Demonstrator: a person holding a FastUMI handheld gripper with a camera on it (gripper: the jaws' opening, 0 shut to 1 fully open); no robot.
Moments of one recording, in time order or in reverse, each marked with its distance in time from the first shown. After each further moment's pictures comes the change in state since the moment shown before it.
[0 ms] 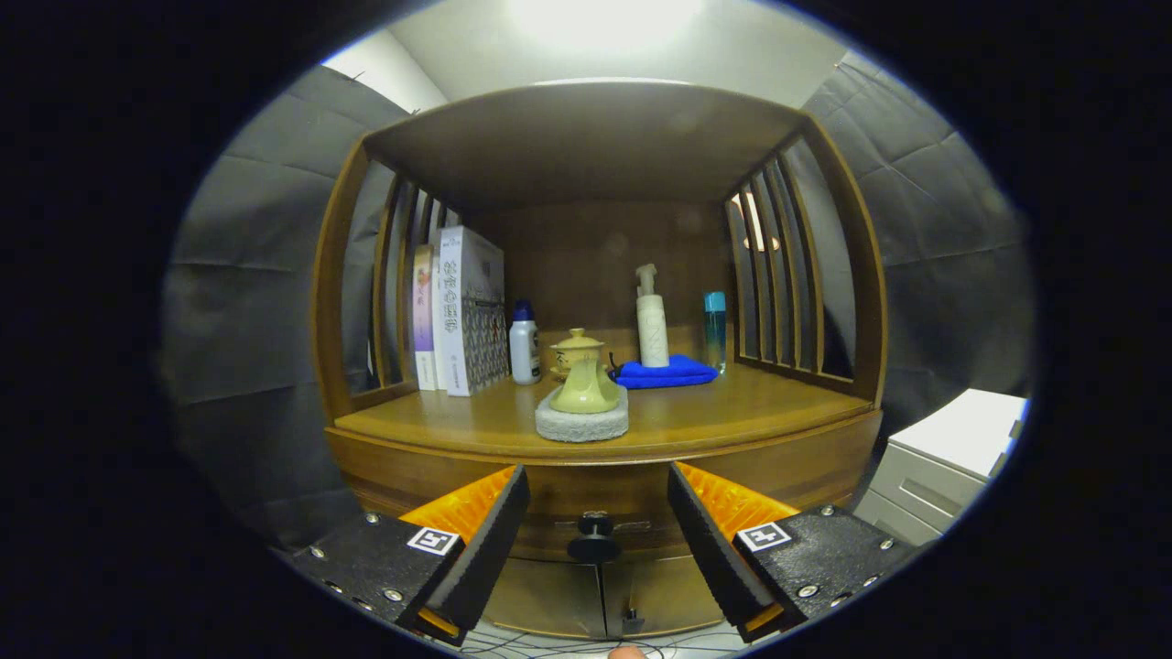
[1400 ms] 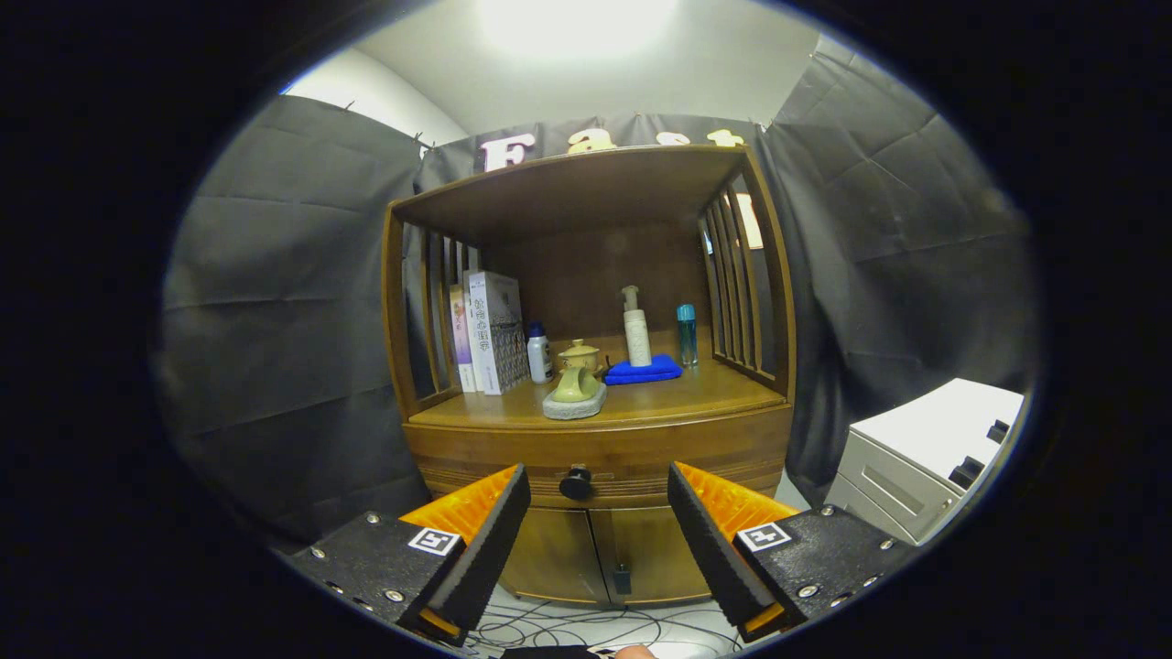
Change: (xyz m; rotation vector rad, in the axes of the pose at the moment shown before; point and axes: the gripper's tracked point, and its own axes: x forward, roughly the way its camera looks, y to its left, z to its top) arm -0.125 -0.041 0.021 0.082 0.041 0.084
